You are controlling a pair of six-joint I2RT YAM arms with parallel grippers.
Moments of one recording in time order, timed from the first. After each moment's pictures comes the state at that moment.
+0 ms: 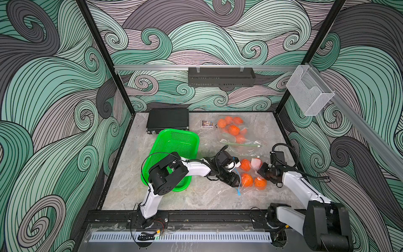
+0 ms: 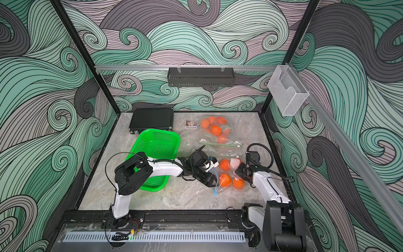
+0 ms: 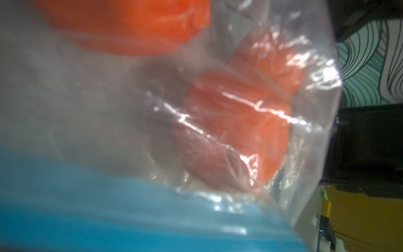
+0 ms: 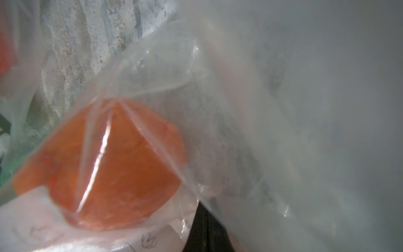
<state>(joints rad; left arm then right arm) -1.03 2.01 1.21 -0.11 0.56 -0.42 -0.05 1.14 0.47 -0.50 -0.05 0.58</state>
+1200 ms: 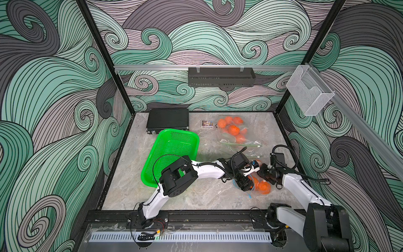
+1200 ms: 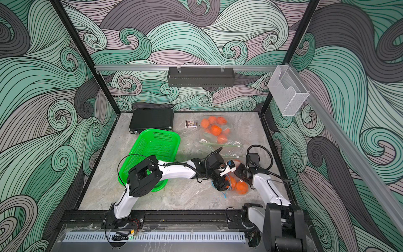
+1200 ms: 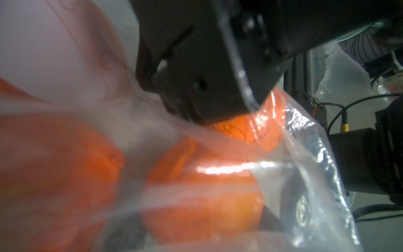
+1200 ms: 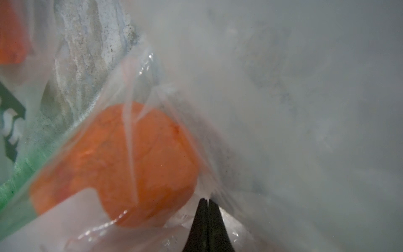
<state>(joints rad) -1.13 2.17 1.50 -0.19 0.41 -0.10 -0.05 1.11 0.45 -0.47 -0.10 0.58</state>
